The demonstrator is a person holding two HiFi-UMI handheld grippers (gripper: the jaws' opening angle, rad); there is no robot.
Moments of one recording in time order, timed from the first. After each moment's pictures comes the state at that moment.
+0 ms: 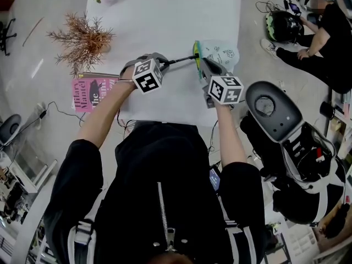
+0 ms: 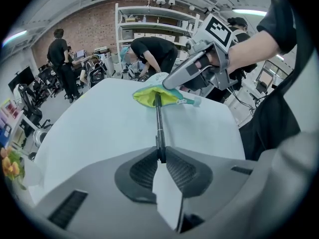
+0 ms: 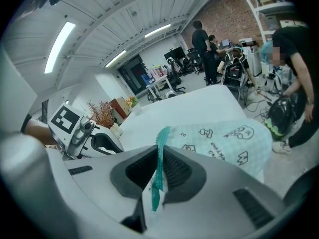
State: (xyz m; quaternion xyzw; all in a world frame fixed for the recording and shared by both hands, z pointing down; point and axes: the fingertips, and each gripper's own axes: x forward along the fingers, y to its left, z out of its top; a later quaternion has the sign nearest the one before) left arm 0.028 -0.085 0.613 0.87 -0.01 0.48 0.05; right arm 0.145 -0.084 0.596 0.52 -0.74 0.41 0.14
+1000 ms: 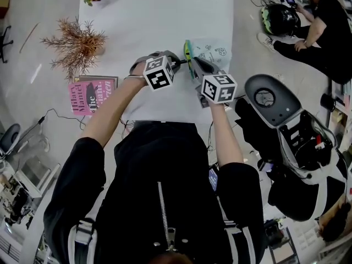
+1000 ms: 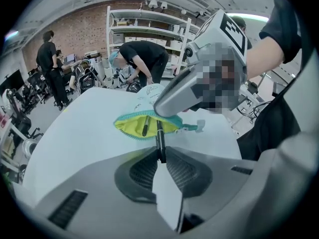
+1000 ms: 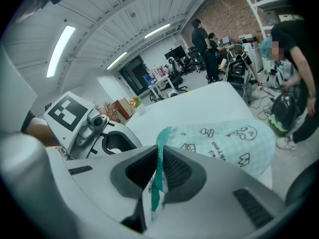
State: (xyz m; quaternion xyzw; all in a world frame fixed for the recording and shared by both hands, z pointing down) left arm 0.091 -0.066 0.610 0.88 0.04 0.46 0.04; right arm 0.131 -0.078 0.587 0.51 -0.74 0.42 0.12
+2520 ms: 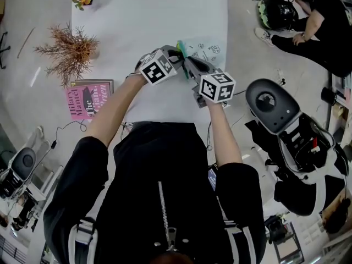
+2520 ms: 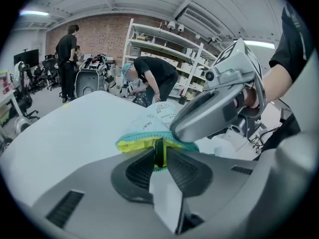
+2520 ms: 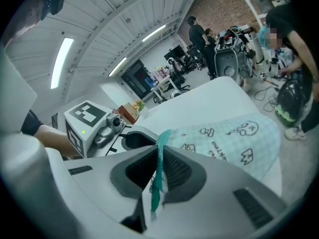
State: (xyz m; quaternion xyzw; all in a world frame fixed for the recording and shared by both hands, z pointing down) left arm 0.137 -0.087 0.607 0.92 0.00 0.36 0.13; right arm 0.131 -0.081 0.580 0.49 -0.75 0.44 0.08
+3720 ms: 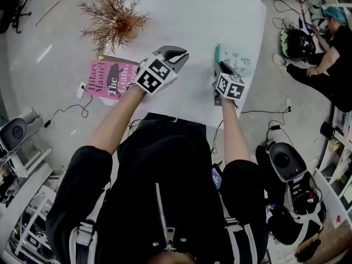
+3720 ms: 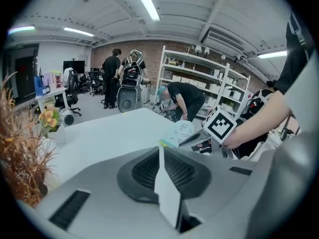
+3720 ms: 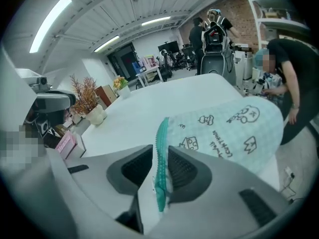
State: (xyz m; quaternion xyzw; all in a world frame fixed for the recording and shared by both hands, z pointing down) left arm -0.014 -0.115 0.518 0.93 -0.20 0.27 0.15; right arm 0.122 -0.079 0.653 0.57 -0.68 0.40 0.22
